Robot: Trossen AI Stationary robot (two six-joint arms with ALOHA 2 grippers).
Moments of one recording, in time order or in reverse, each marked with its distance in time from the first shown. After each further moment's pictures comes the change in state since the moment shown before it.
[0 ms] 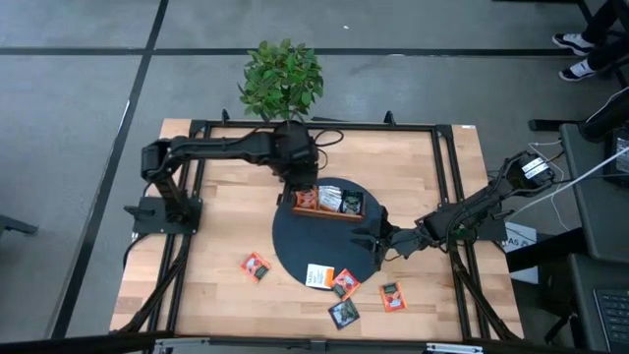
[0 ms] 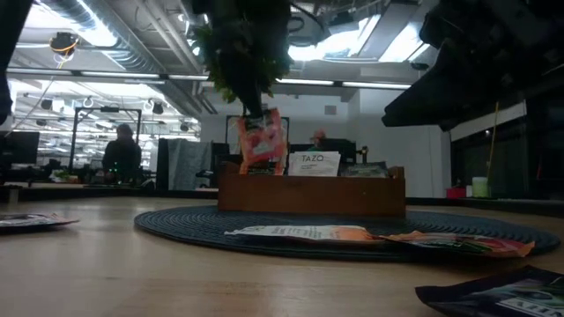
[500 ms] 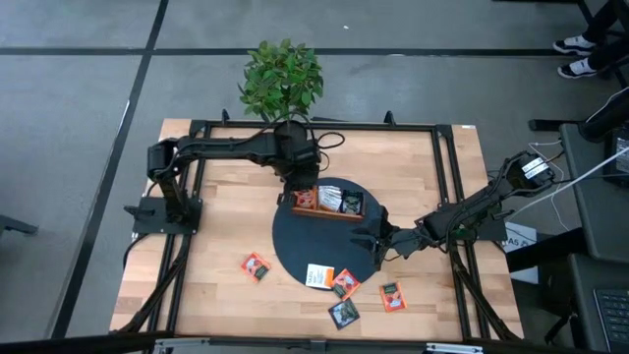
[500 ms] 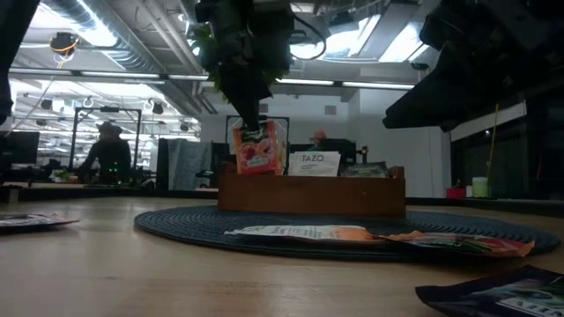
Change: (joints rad) left arm 0.009 0.043 0.002 -0.022 -0.025 0.031; right arm 0.000 0.000 0.000 -0.011 0.000 -0.003
